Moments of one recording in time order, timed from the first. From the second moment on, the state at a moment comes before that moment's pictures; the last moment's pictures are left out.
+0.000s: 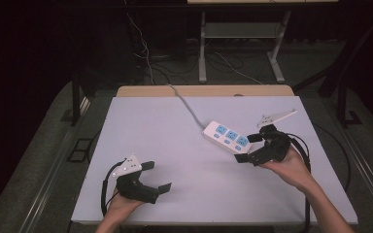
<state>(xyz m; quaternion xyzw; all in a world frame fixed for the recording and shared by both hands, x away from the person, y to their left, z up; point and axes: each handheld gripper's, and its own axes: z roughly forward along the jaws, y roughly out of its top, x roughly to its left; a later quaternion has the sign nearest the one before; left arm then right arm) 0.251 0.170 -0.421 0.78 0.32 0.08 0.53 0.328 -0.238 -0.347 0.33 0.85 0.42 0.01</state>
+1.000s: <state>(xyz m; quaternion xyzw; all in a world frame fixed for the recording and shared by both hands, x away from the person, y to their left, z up) 0.252 0.168 -0.422 0.79 0.32 0.07 0.52 0.376 -0.219 -0.335 0.34 0.85 0.41 0.00</state>
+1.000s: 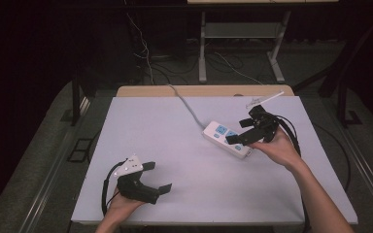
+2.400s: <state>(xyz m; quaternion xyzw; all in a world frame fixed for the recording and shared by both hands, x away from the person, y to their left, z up) 0.253 0.171 -0.422 0.79 0.32 0.07 0.52 0.424 -0.196 -0.377 0.40 0.82 0.40 0.01</state>
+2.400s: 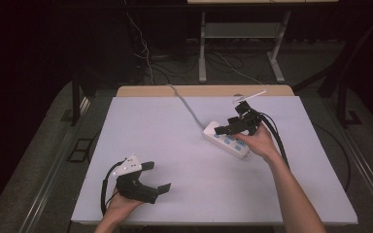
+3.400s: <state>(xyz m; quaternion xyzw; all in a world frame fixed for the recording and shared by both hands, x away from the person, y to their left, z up) 0.257 0.178 -0.424 0.78 0.33 0.08 0.52 0.441 -0.188 -0.404 0.40 0.83 0.39 0.00</state>
